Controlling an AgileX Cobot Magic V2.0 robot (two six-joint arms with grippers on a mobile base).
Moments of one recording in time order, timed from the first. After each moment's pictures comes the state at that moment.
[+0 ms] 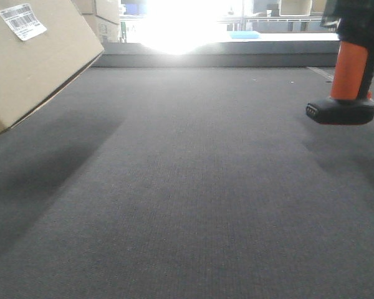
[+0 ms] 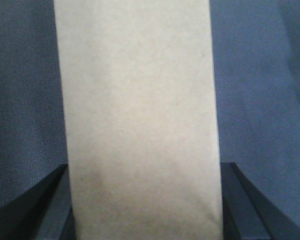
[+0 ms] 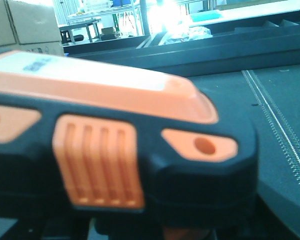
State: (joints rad) left arm 0.08 1.45 -1.44 -0.45 1.23 0.31; right arm 0.19 1.45 -0.52 0.34 -0.80 -0.03
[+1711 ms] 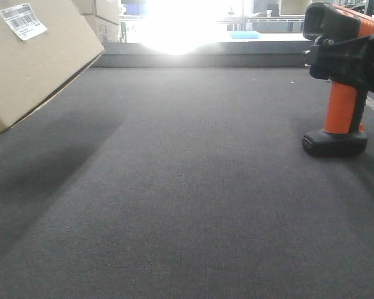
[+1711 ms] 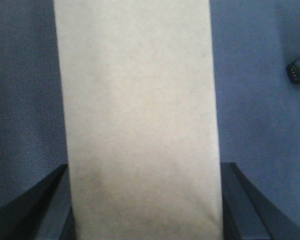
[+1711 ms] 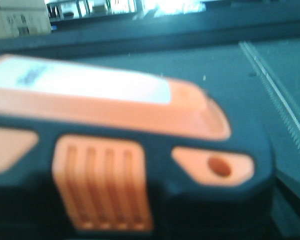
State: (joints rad) left arm 0.08 1.45 -1.44 -0.45 1.23 0.31; right arm 0.19 1.57 -0.52 0.33 -0.82 -0.03
